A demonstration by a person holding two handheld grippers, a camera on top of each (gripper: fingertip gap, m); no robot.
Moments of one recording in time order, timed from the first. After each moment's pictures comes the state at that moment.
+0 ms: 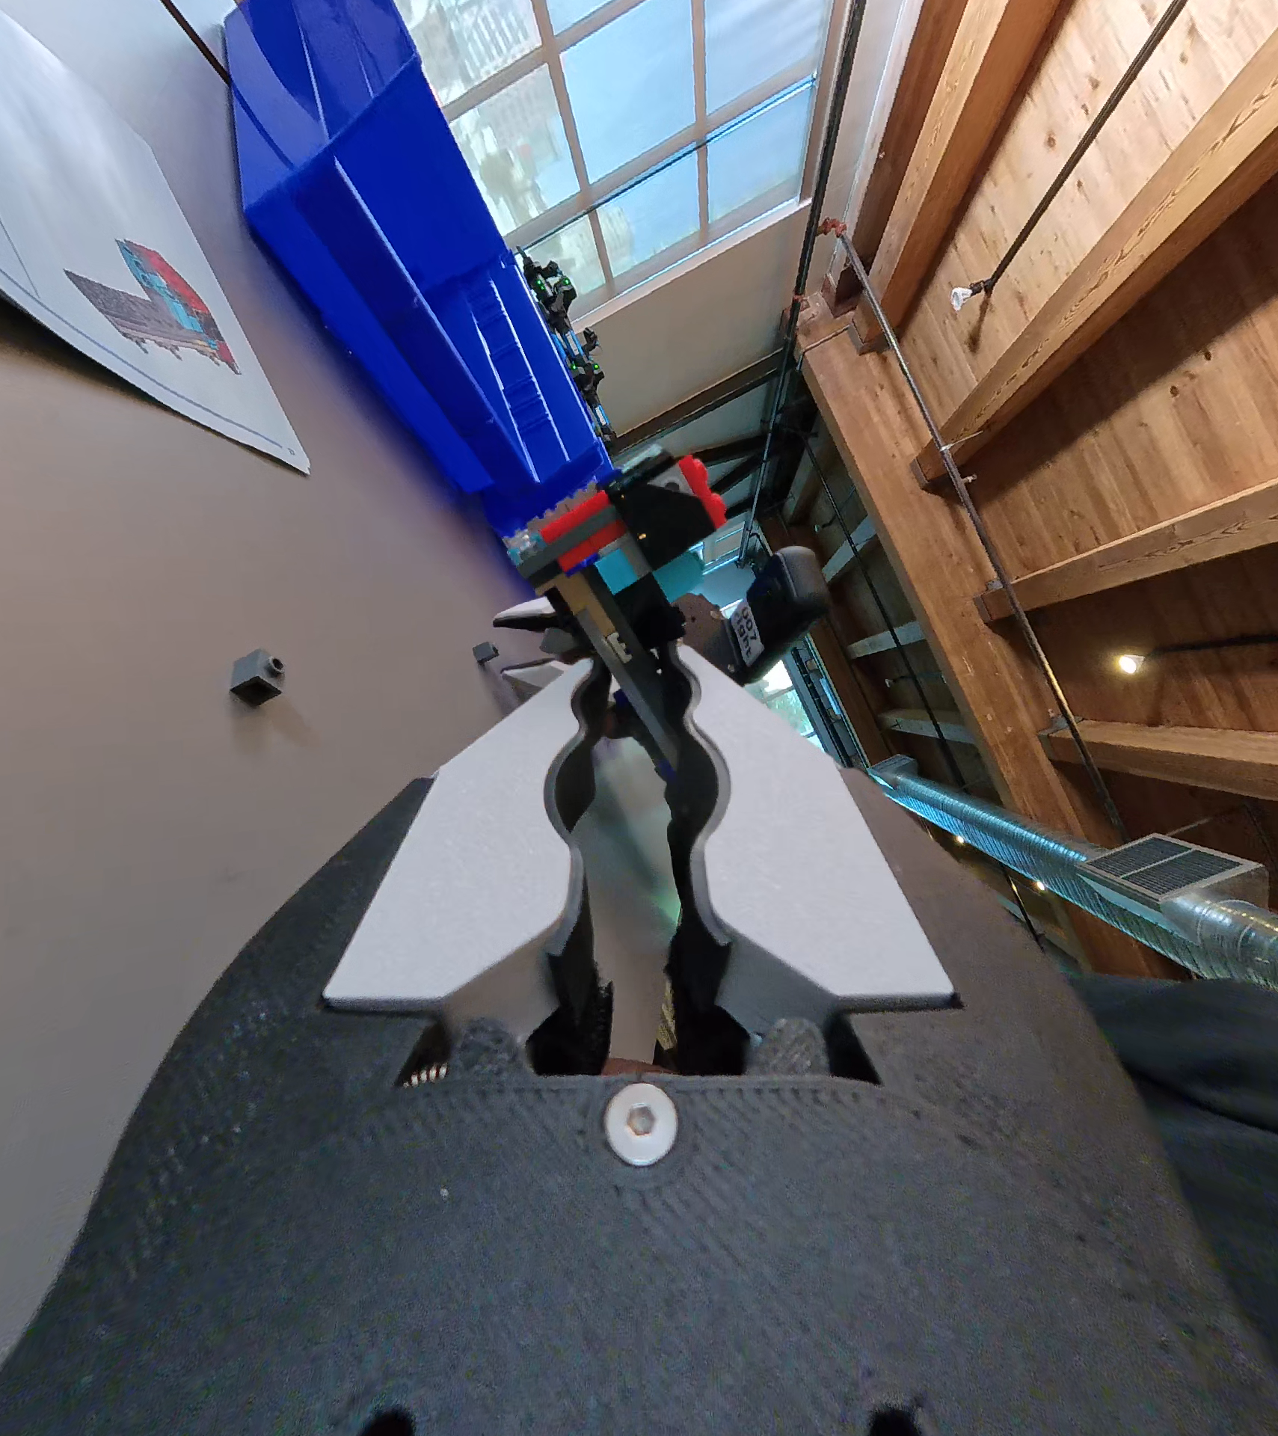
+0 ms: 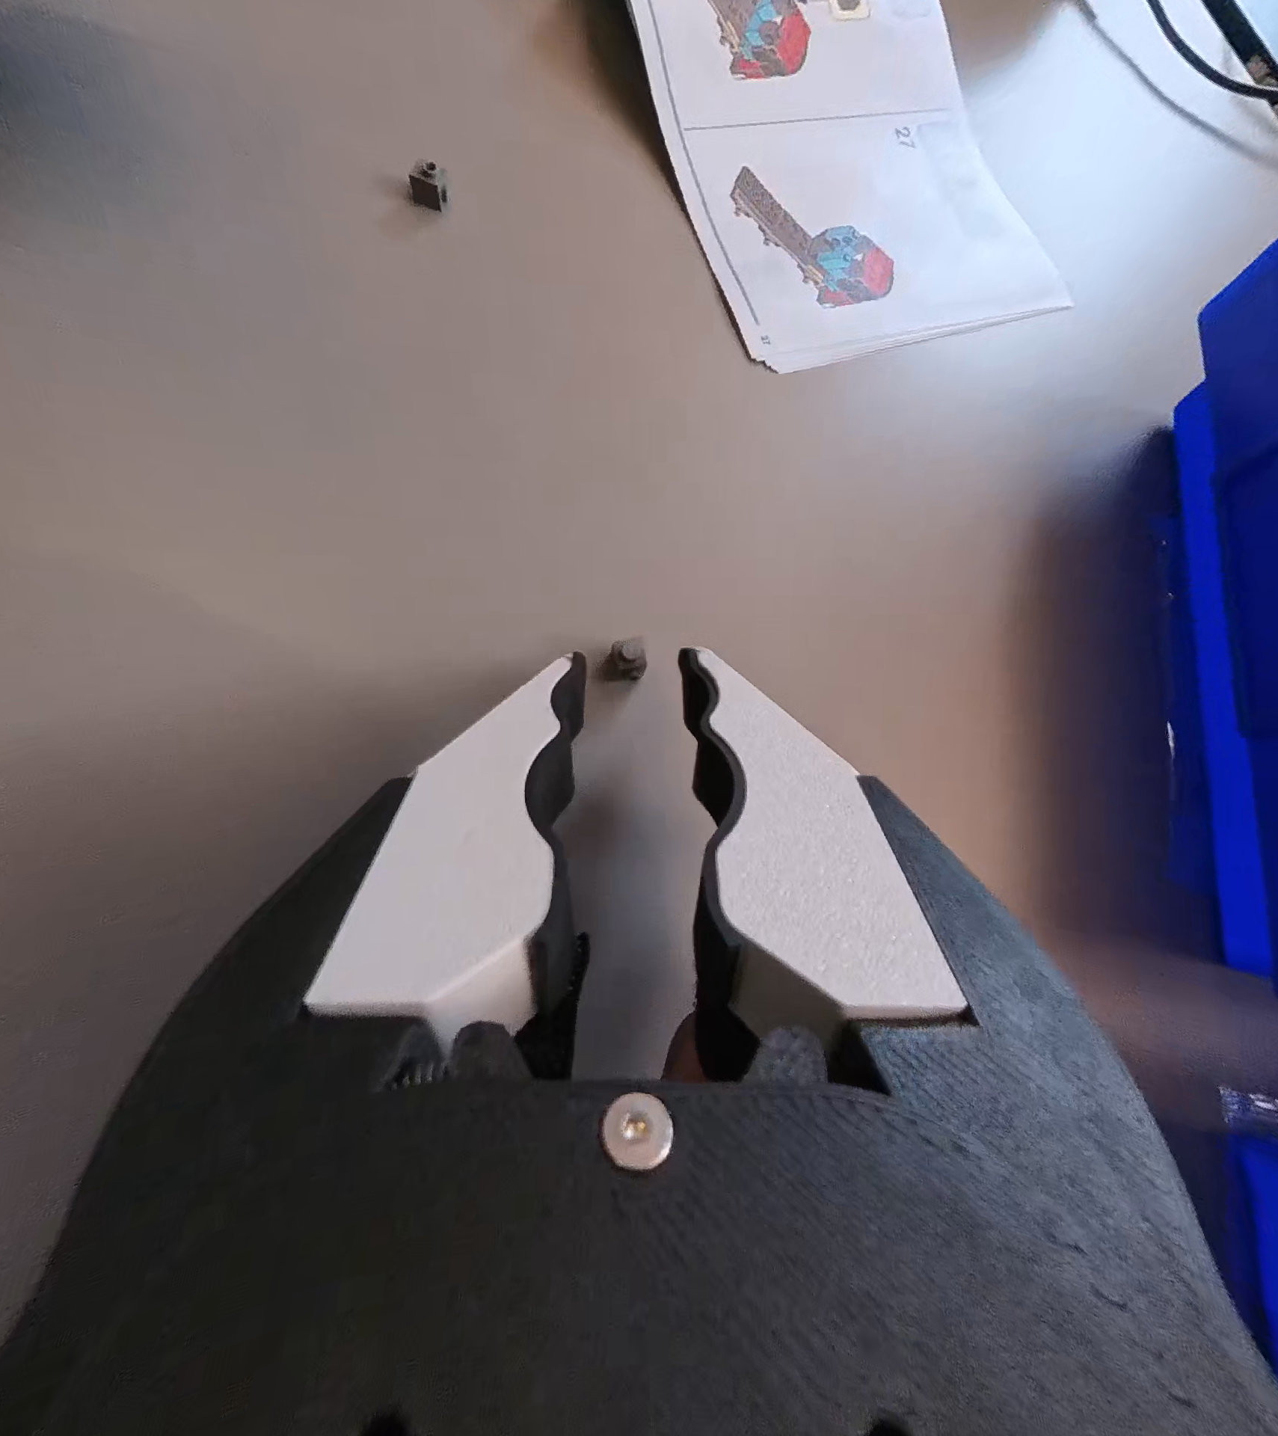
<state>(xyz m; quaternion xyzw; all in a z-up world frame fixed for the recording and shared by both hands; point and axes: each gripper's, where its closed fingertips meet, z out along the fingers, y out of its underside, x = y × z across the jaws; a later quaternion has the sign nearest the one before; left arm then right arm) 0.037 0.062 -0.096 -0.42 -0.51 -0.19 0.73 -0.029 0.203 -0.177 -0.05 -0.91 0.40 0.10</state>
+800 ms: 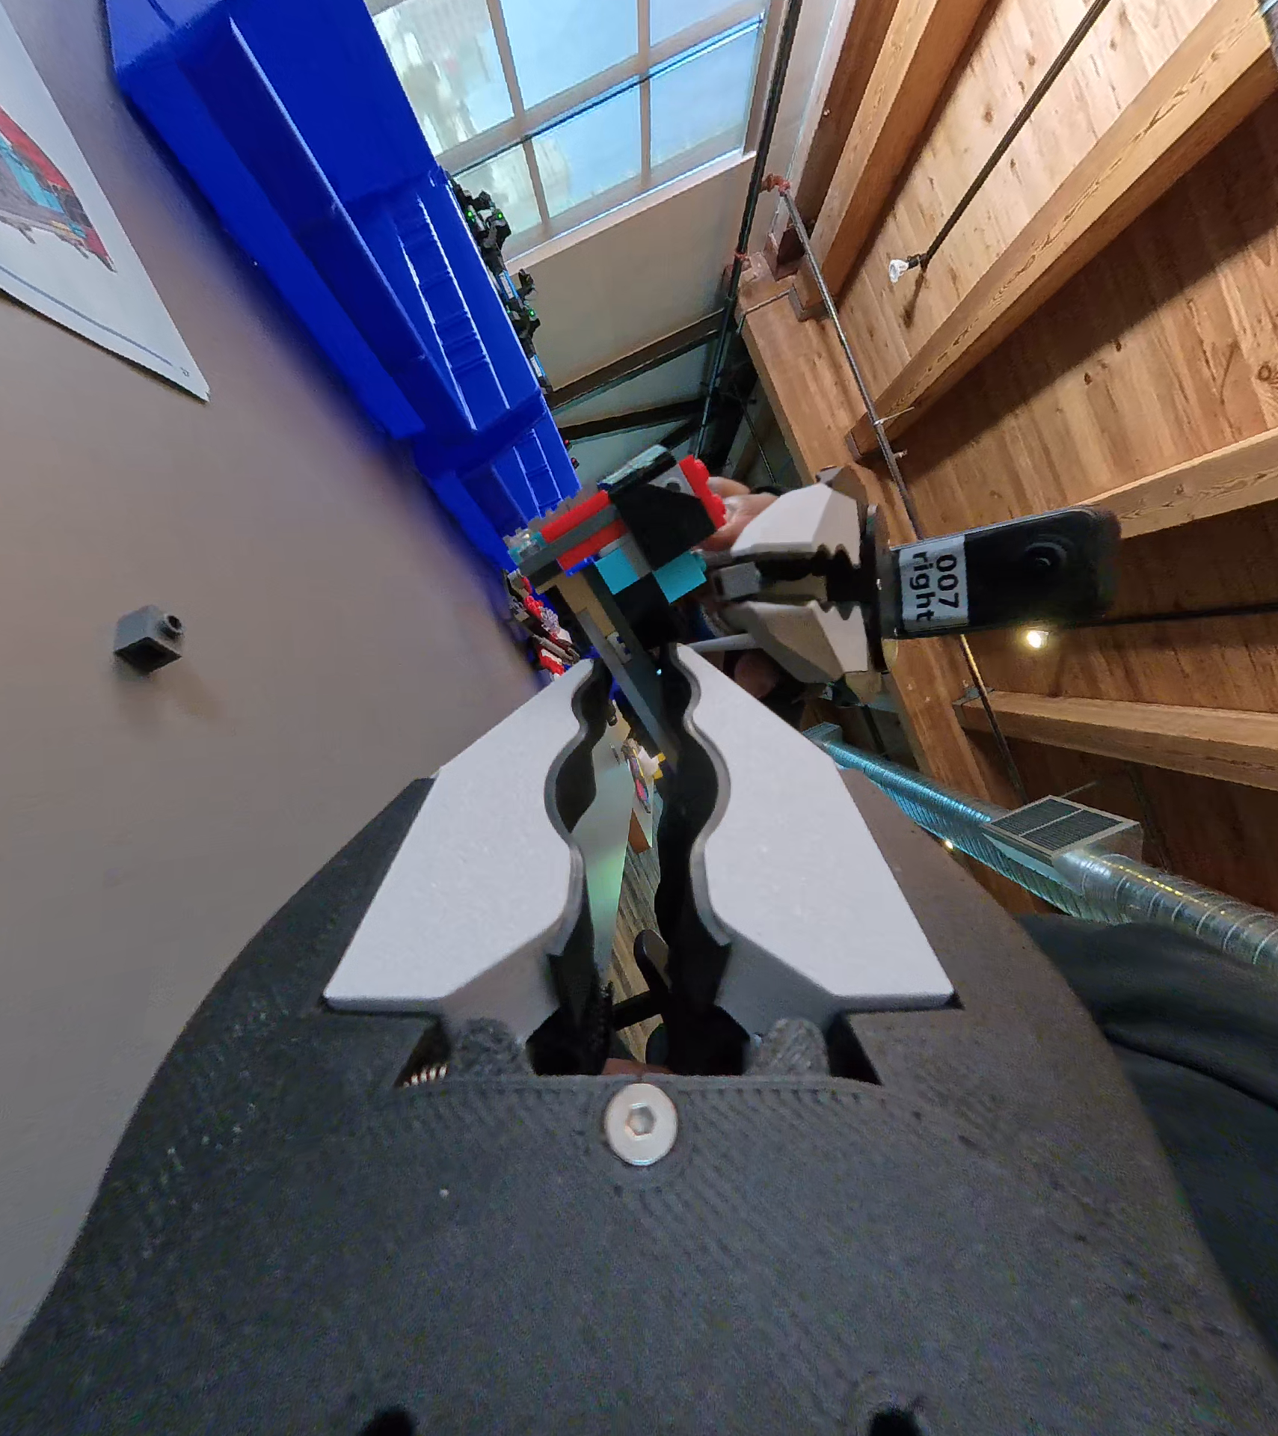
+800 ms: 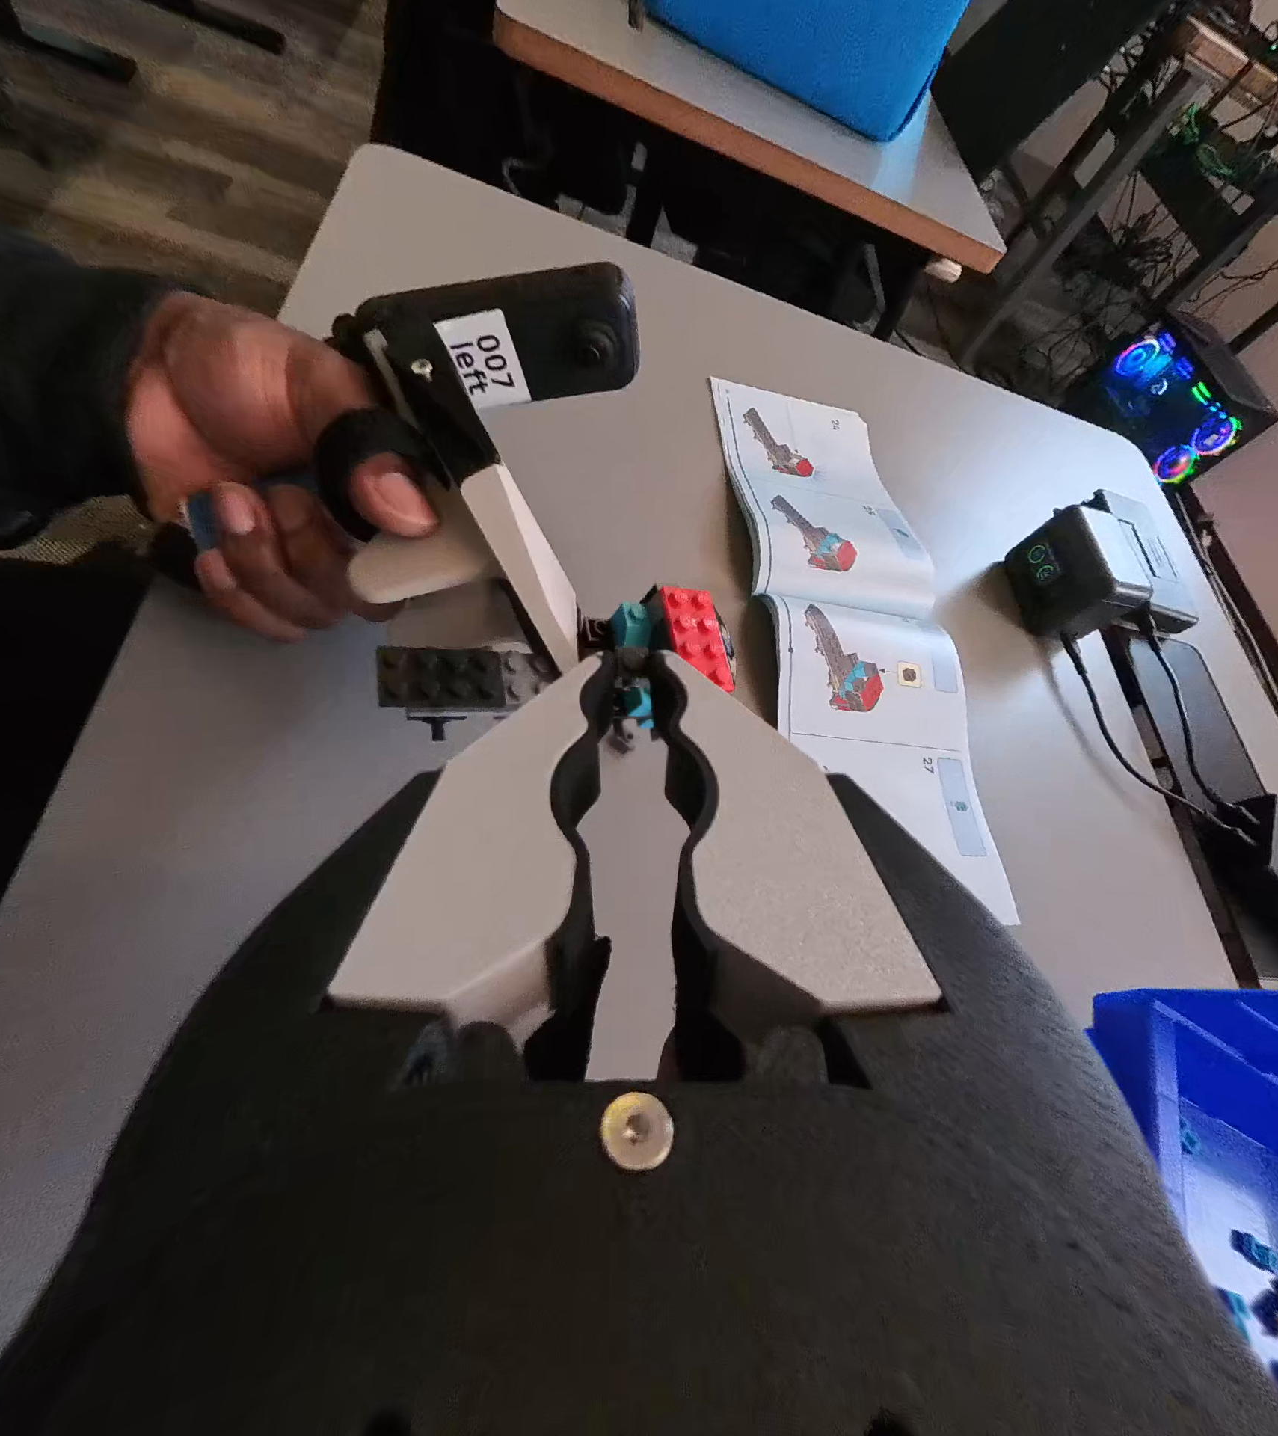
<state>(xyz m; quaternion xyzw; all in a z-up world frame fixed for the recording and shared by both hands) 0.046 0.076 -0.091 -0.41 -0.49 -0.24 0.73 0.039 0.071 -0.062 0.12 -0.85 0.50 0.12</state>
